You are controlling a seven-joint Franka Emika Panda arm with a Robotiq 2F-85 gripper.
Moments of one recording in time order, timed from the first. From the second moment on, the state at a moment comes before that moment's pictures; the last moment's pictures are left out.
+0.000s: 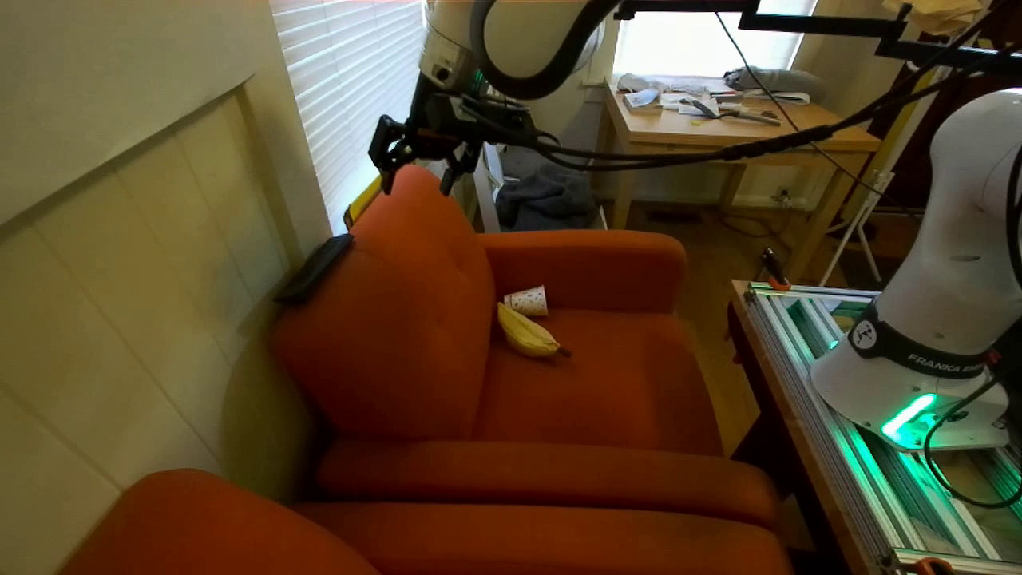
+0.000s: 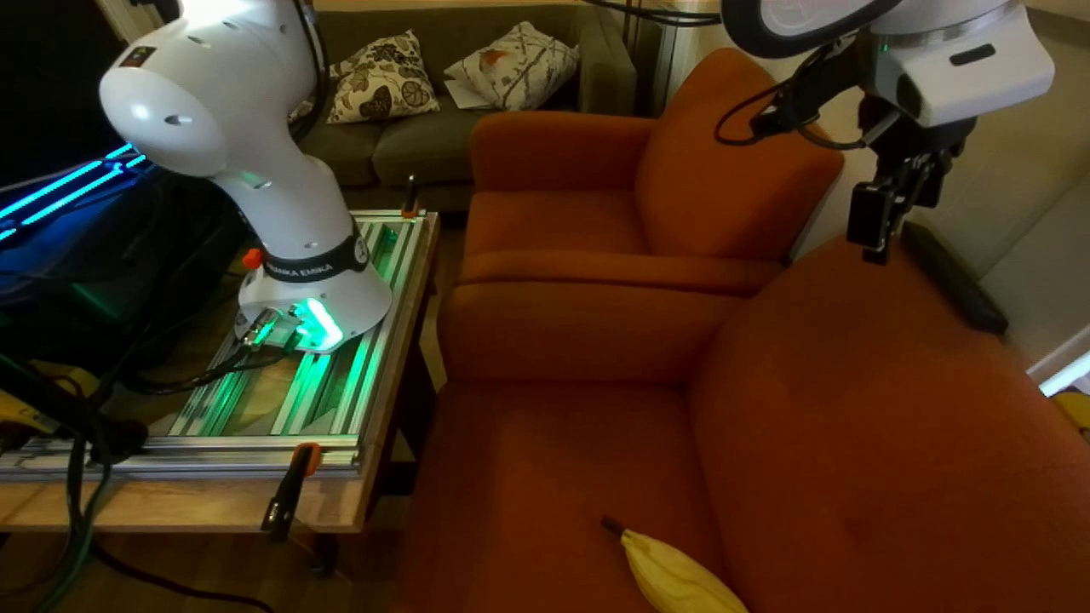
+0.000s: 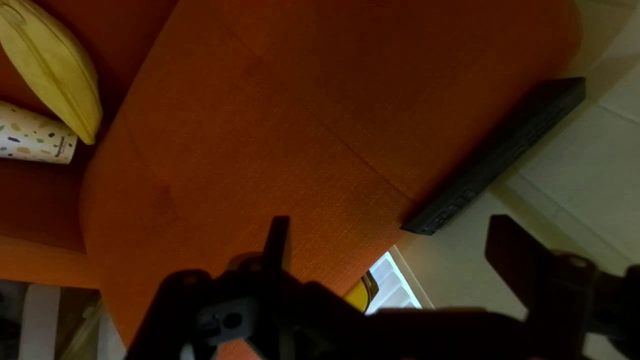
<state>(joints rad) -0.06 0.23 -0.11 -2.07 0.09 2.71 0.66</state>
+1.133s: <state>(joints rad) -0.02 0.40 -0.10 -1.93 0.09 2.79 0.54</state>
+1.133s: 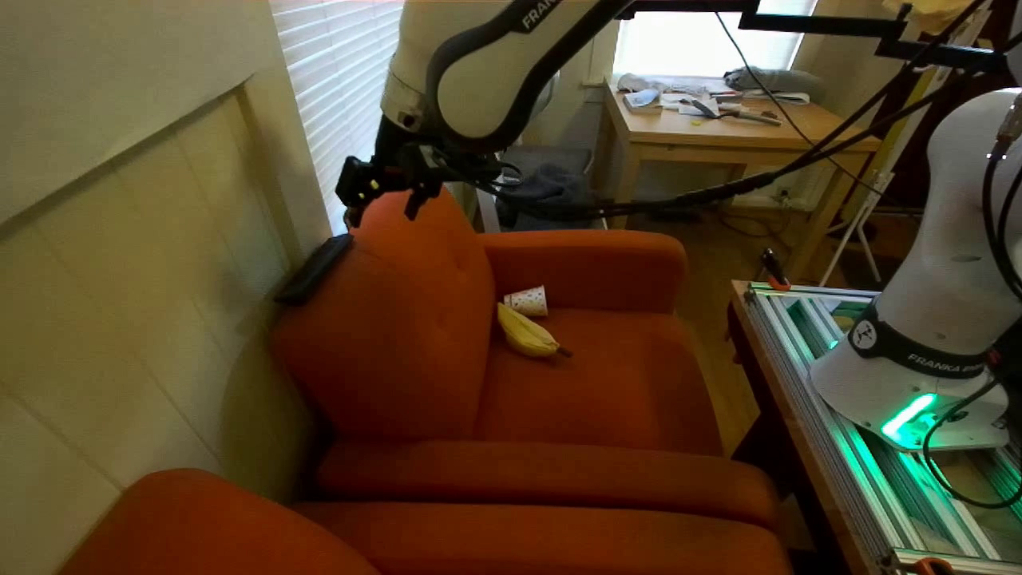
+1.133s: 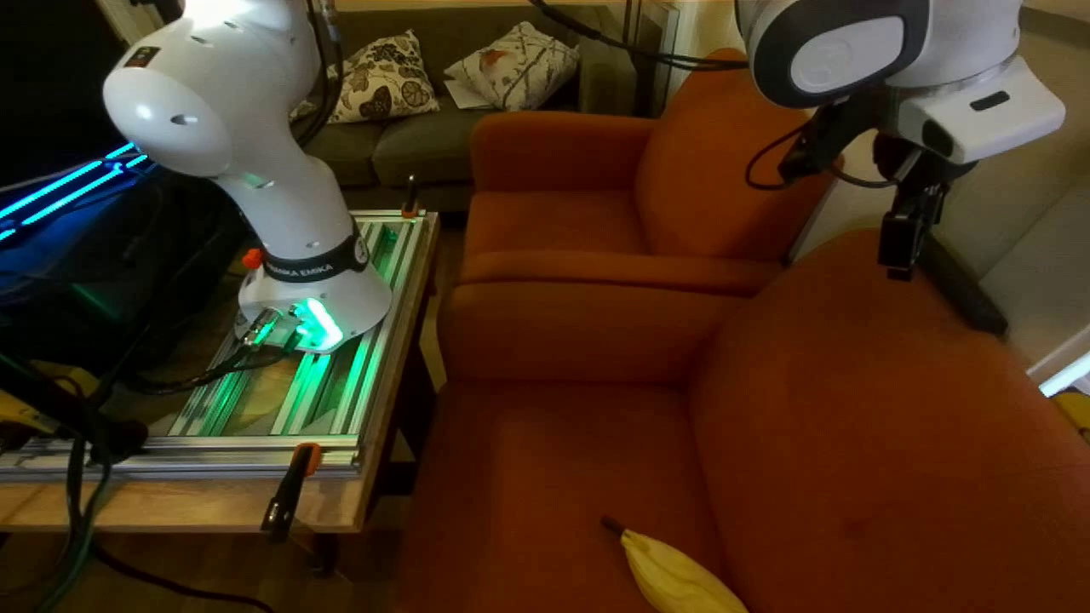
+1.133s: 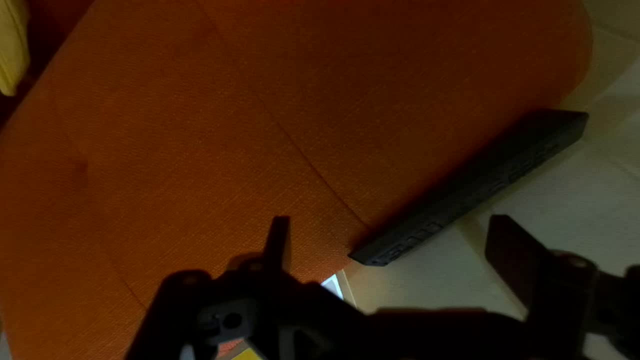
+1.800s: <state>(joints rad) -0.01 0.48 -0.10 -1.90 0.09 2.89 0.50</state>
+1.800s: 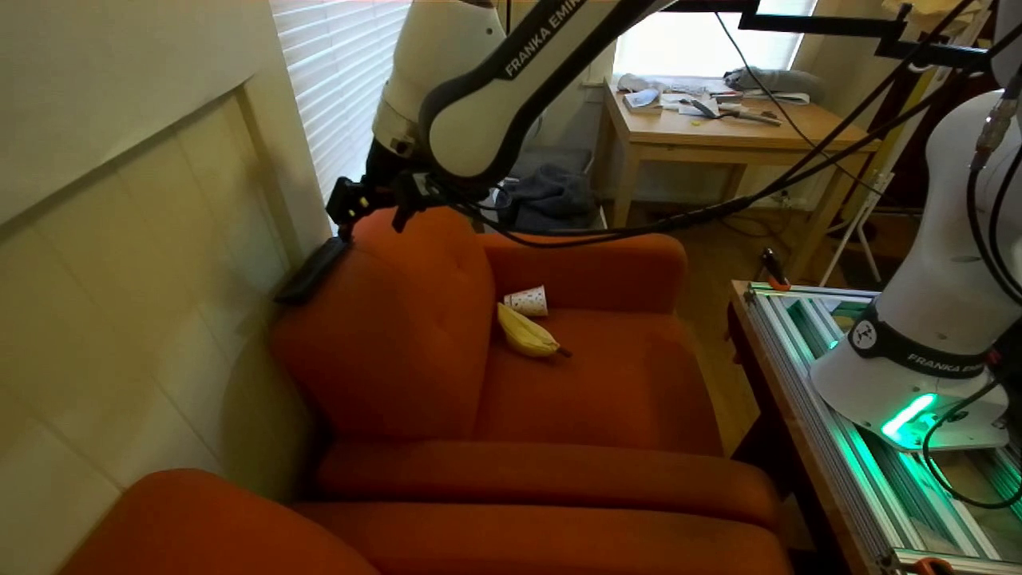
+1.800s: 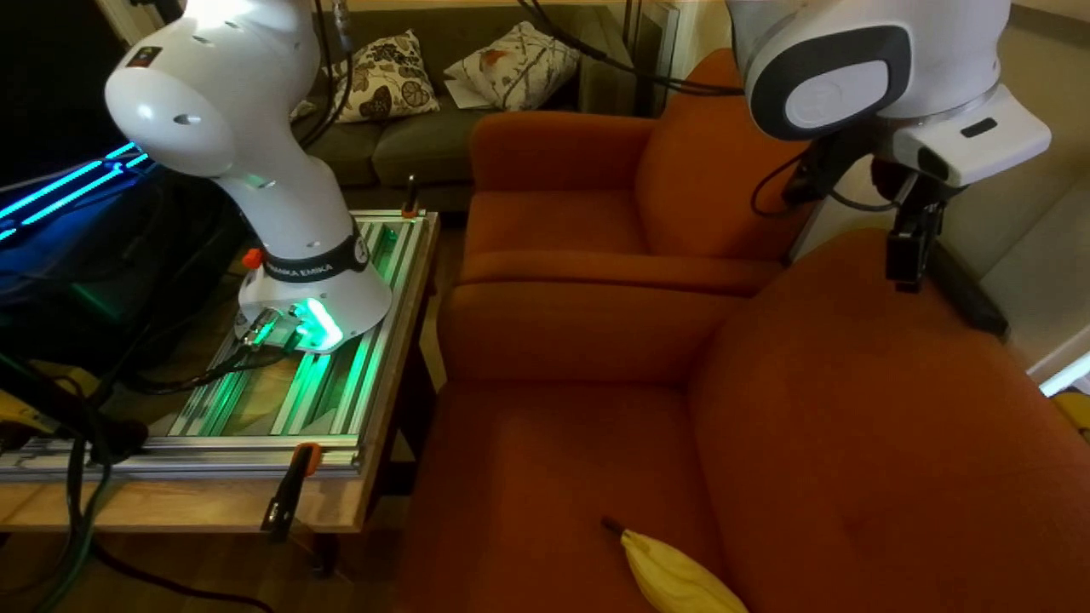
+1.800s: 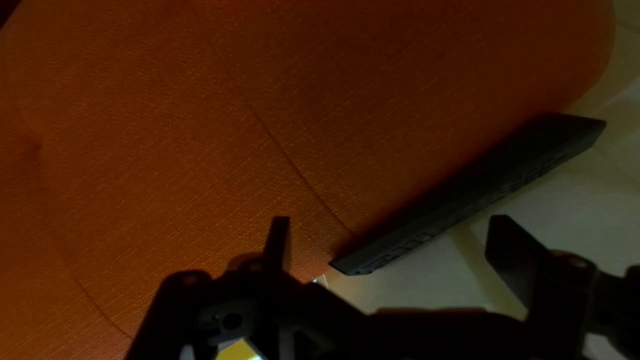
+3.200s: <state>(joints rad) 0.00 0.61 -0.09 -1.78 0.12 2.94 0.44</state>
